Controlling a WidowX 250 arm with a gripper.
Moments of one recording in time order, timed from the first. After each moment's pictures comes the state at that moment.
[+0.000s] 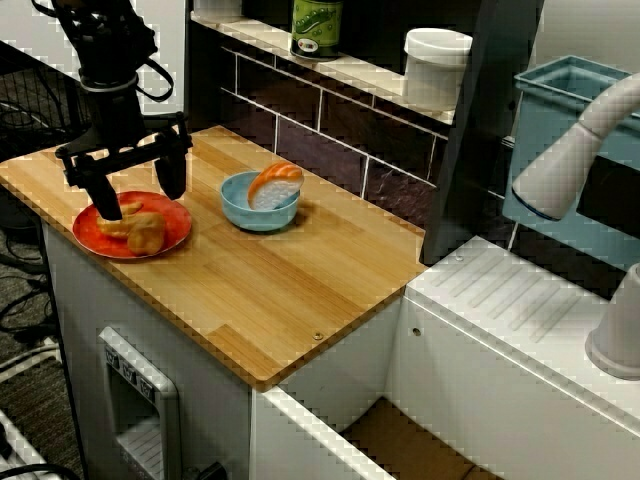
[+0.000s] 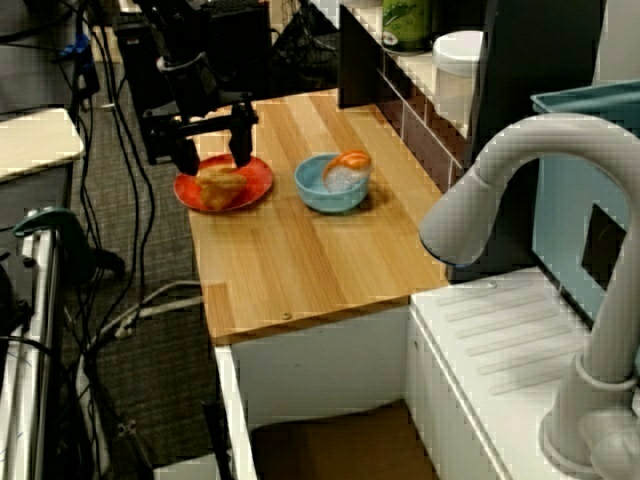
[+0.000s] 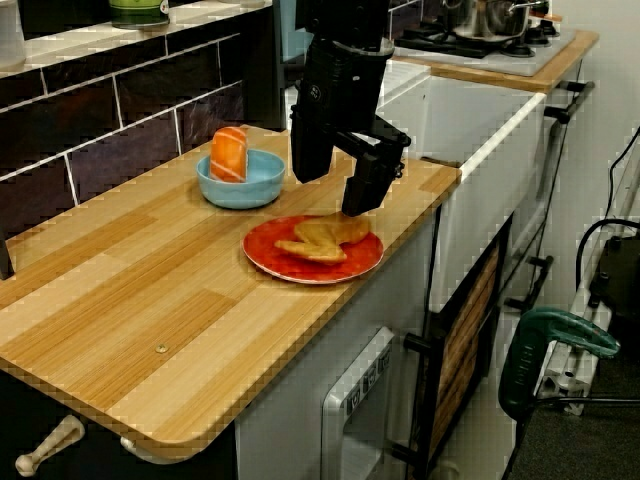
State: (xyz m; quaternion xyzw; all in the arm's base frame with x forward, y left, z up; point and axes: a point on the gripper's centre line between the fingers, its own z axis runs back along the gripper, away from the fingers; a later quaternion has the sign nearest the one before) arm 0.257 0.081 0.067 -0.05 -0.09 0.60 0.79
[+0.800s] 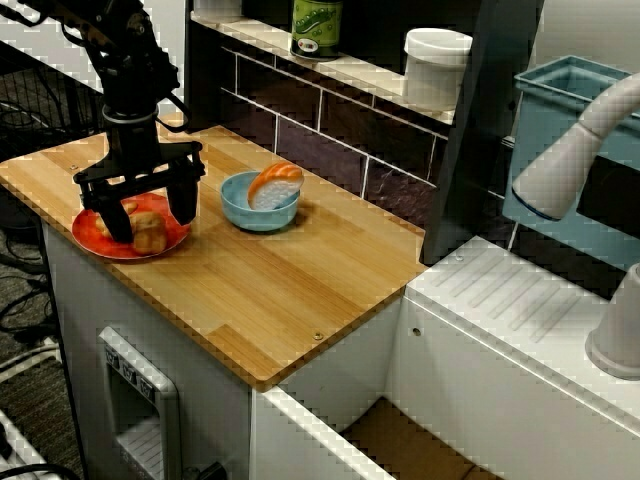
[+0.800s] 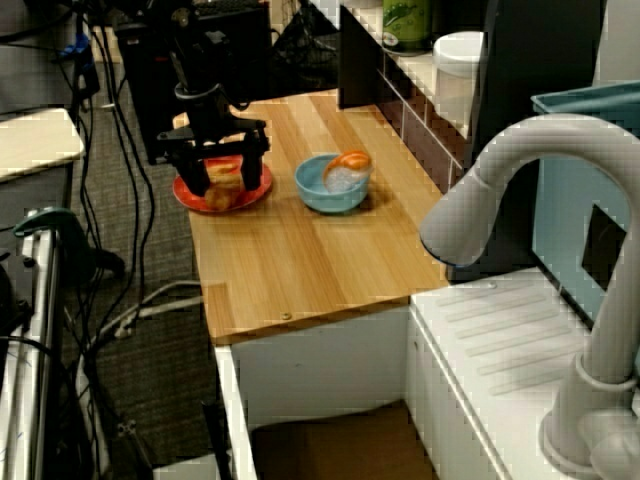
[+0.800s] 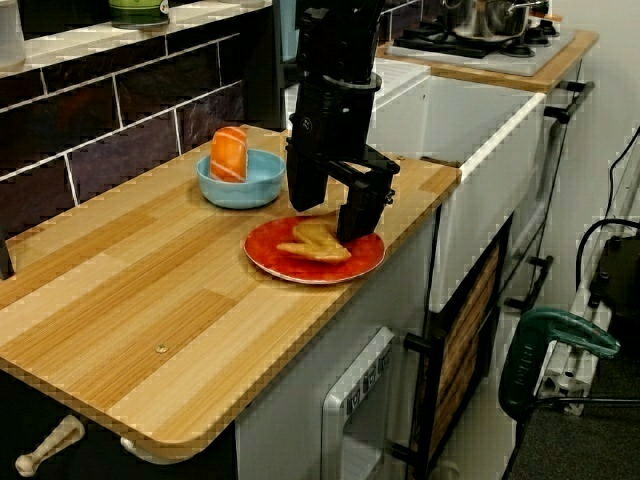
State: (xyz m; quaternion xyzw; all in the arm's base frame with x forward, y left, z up) arm 0.262 0.078 0.041 -0.03 -0.08 0.60 0.80
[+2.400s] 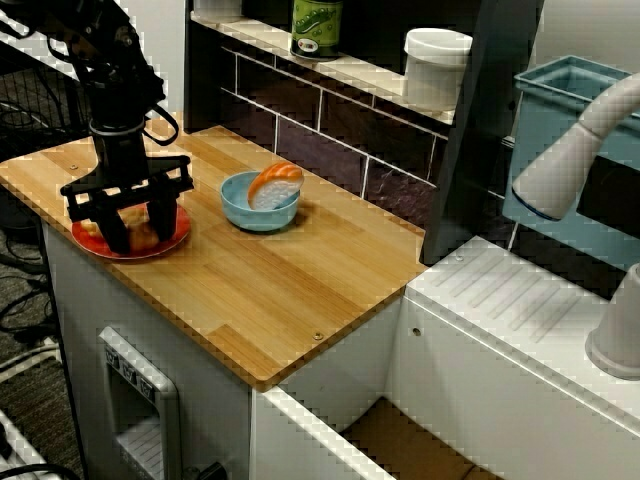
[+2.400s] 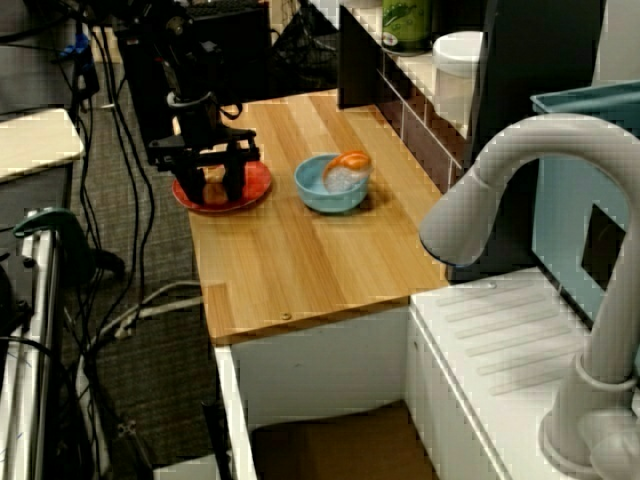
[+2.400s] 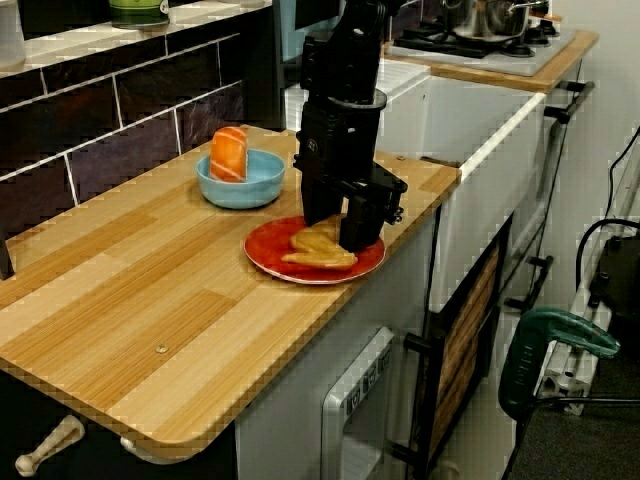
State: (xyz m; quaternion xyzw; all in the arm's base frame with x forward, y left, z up) arm 0.252 0.082 0.032 -0.03 -0.05 0.59 0.80
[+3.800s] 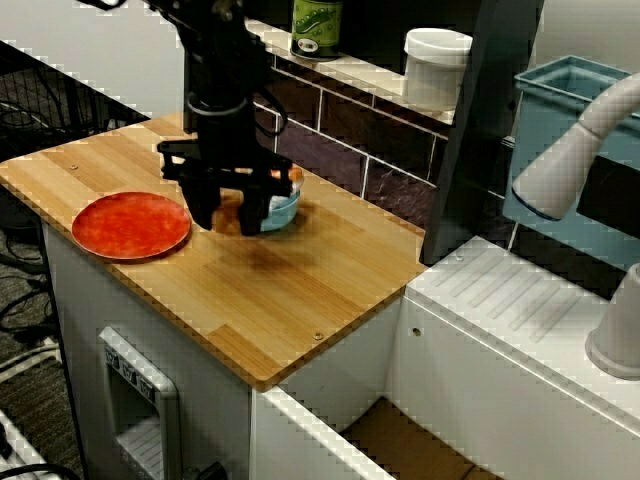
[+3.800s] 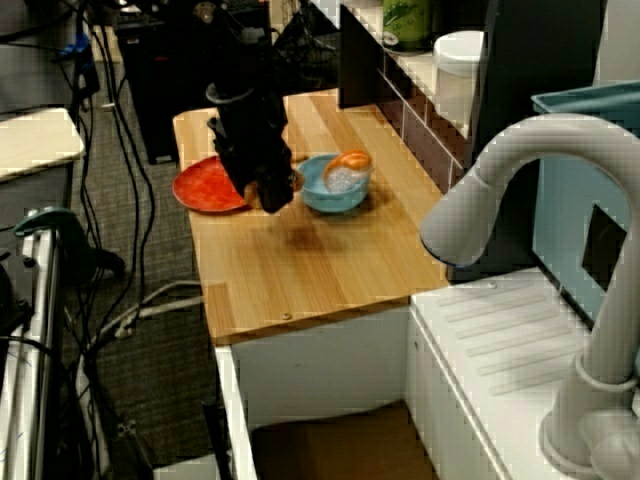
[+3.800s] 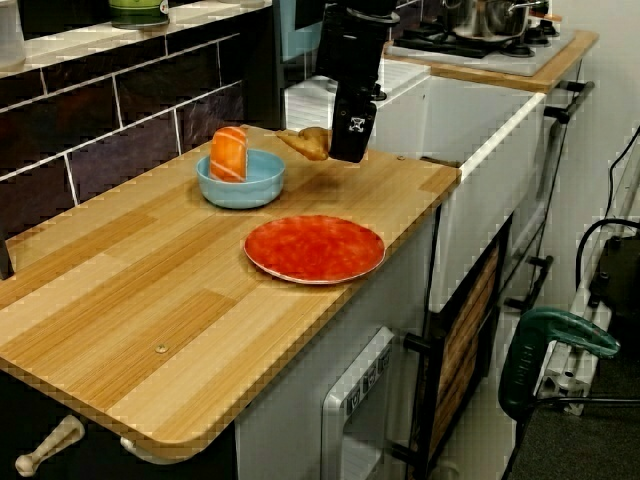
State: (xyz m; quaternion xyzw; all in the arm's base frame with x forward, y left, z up) arm 0.289 0.002 0.067 0.00 -0.10 0.24 0.96
